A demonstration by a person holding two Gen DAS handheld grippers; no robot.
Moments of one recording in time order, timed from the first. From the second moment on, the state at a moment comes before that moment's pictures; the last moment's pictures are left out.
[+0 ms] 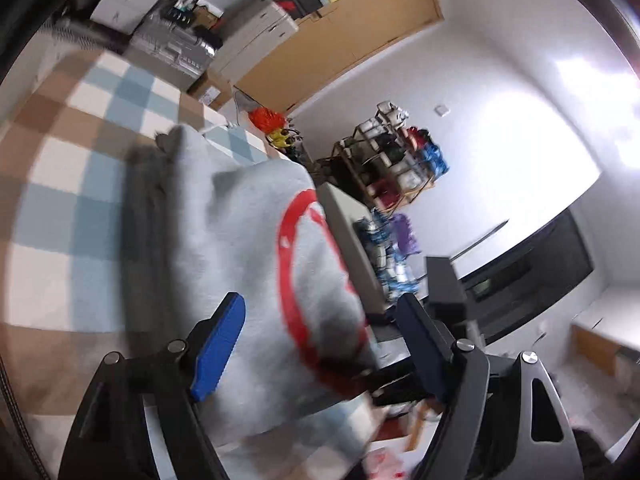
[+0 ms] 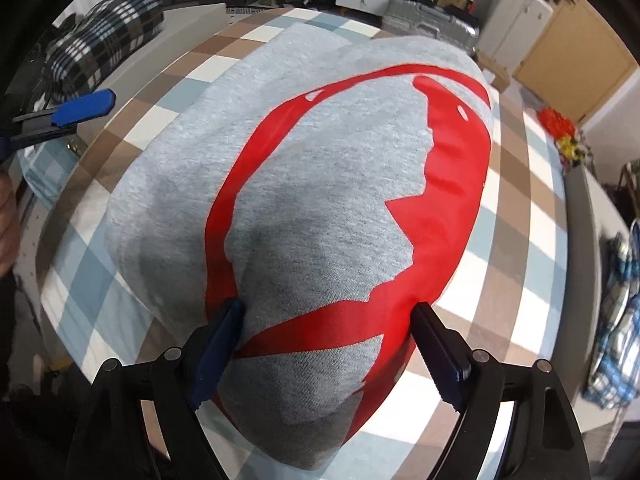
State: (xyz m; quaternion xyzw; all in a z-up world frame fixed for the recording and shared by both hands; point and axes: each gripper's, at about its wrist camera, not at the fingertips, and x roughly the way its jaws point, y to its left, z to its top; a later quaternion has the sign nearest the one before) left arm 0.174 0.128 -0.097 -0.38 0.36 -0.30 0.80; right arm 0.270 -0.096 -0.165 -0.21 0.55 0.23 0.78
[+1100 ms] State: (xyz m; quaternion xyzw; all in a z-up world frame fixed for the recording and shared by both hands) left arm 0.189 0.093 -0.160 -0.31 0.43 -0.27 0.80; right arm 0.490 0.009 -0.193 -0.16 0.62 0.22 0.73
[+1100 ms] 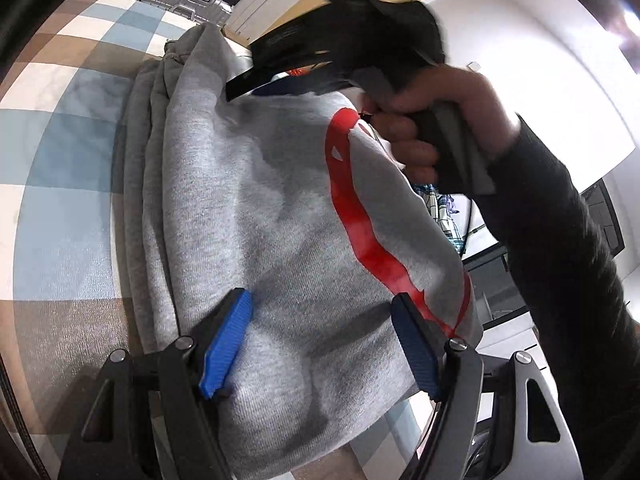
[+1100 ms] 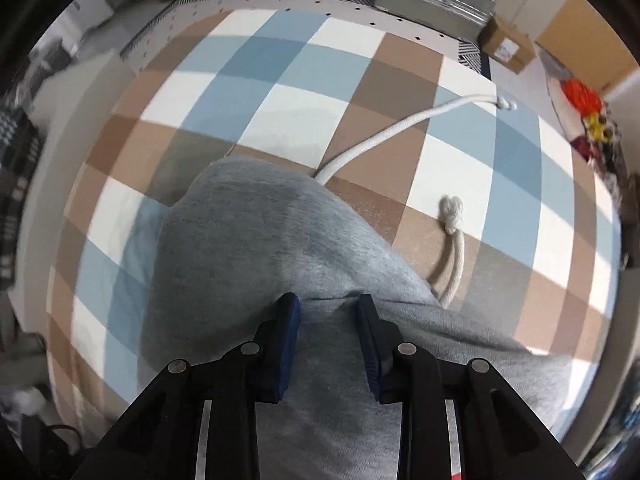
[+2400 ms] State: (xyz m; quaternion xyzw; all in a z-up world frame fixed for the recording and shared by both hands) left arm 0.180 0.081 -0.133 -0.27 0.48 -0.17 0.82; right arm 0.247 -0.190 -0.118 0.17 0.39 0.44 0.79
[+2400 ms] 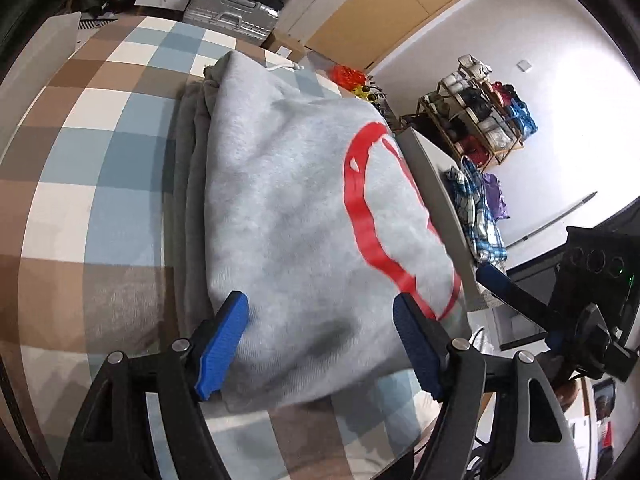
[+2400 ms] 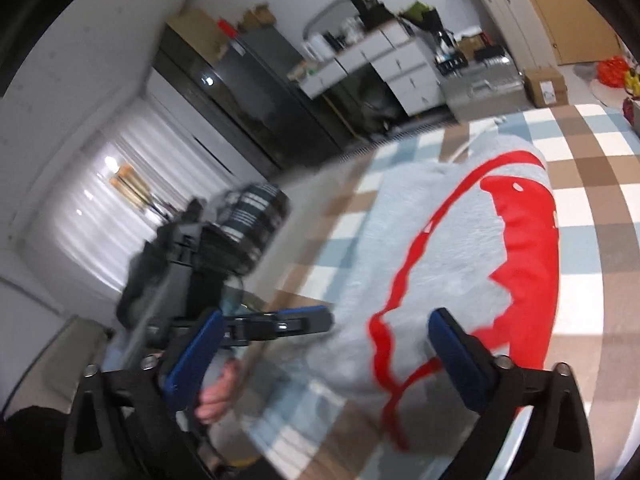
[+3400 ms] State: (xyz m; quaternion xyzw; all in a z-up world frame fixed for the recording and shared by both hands) left arm 0.186 0.066 -0.171 -0.19 0.50 -0.14 0.83; right arm 0.257 -0.180 -0.185 0.21 0.48 0.40 0.75
